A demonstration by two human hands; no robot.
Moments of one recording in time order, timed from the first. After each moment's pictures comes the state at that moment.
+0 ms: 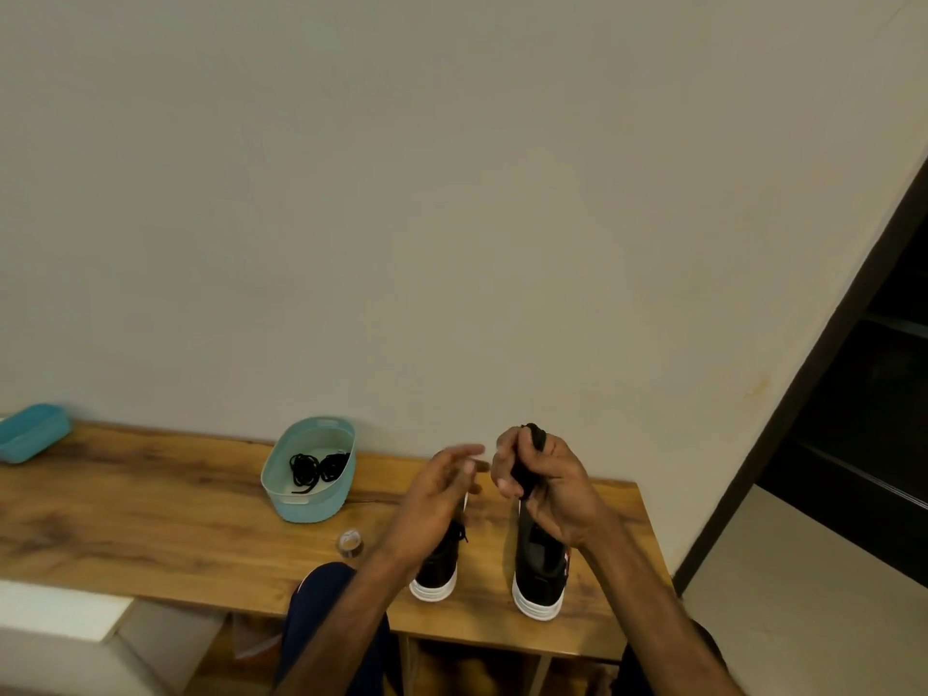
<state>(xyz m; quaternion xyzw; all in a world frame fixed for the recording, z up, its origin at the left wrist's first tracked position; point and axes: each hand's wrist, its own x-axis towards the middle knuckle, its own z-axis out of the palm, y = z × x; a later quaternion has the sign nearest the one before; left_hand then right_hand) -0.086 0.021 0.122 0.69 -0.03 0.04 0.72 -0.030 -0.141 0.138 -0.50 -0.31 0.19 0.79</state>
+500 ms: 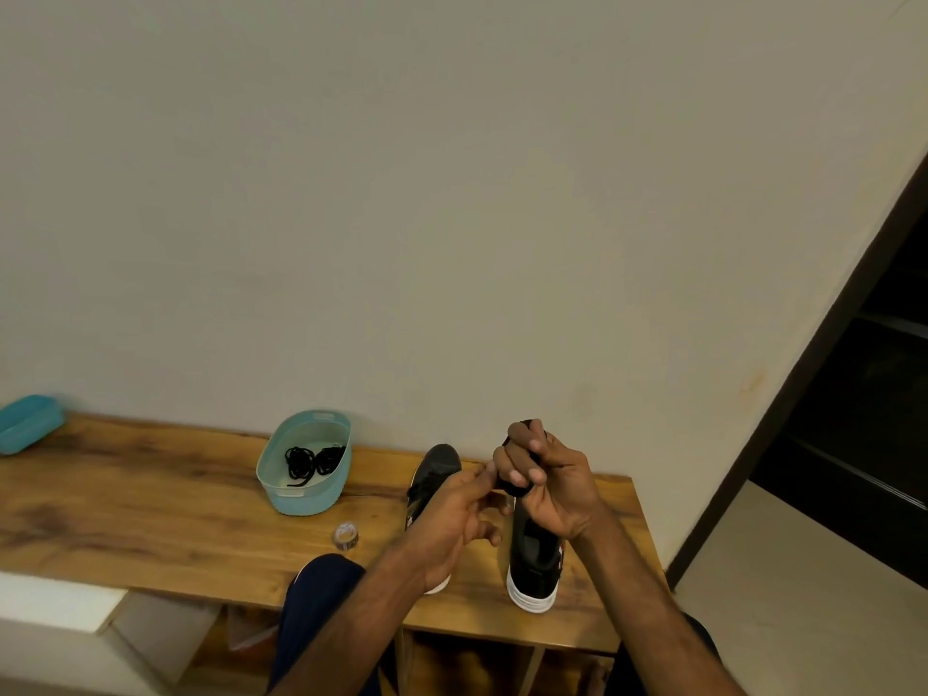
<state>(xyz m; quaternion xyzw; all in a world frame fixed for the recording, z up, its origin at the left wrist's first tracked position) -0.087 -0.006 0.119 0.57 -0.04 -0.10 0.82 -0.015 -0.143 0.123 -0.28 -0.30 0.33 0.85</state>
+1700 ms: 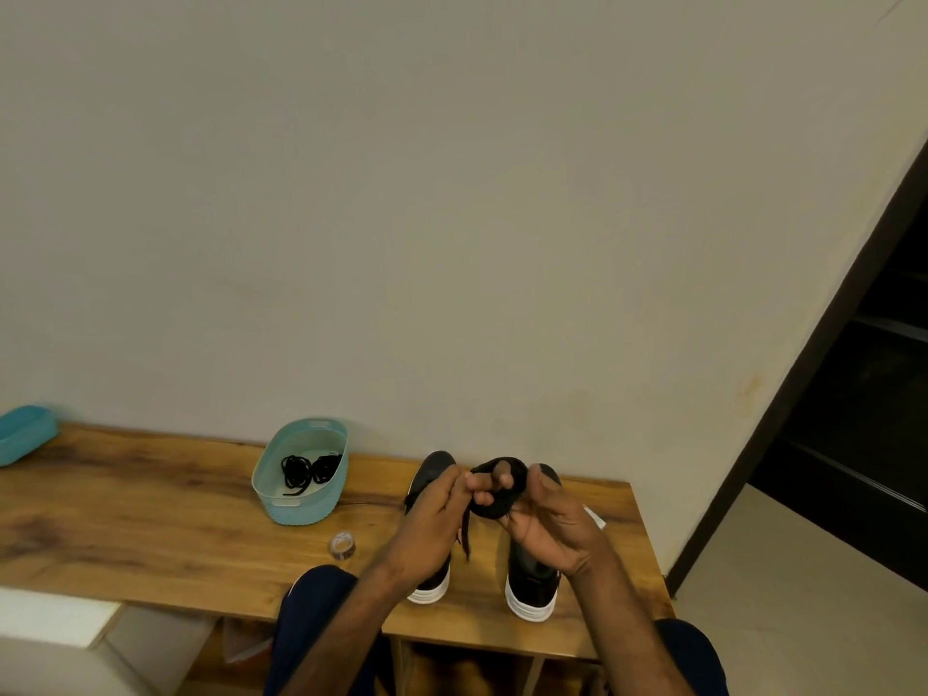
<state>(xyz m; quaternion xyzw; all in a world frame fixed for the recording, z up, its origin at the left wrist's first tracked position) -0.094 0.009 0.122 0.76 -0.05 0.01 0.64 -0.027 -0.150 0.099 -0.33 -0.27 0.32 0.85</state>
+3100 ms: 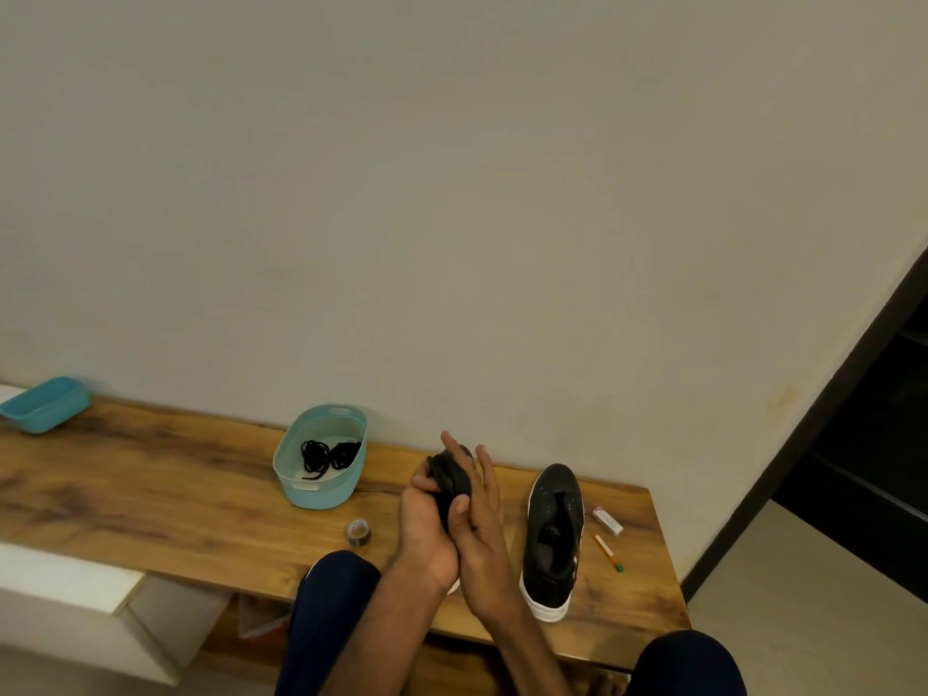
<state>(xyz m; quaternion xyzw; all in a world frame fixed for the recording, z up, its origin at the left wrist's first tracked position) -0.083 0.012 0.107 0.14 0.16 -0.07 0.97 -0.097 -0.062 0.091 -0.72 -0.24 -0.02 0.65</state>
